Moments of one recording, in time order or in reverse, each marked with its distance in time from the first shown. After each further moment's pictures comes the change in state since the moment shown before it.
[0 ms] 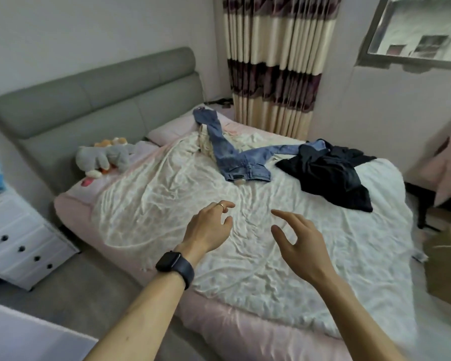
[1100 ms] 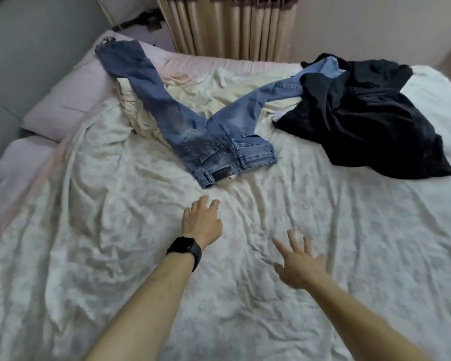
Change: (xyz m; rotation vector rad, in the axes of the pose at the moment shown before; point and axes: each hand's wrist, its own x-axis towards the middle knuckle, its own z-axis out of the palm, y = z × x) left_hand 0.511 -0.240 0.230 0.536 -0.476 0.053; right_hand 0.330 0.338 0.320 -0.475 -0.762 0.739
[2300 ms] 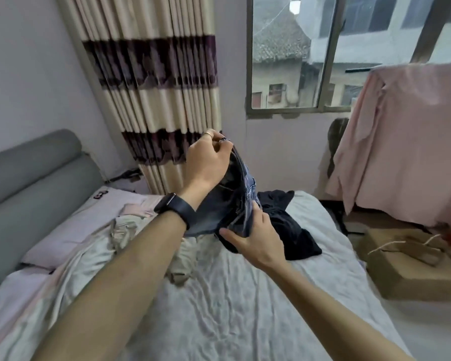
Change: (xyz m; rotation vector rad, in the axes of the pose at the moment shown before) left_hand -0.275 0.254 -0.439 -0.847 0.934 0.519; right_hand -0.375 0.017 -0.260 0.581 0.992 -0.222
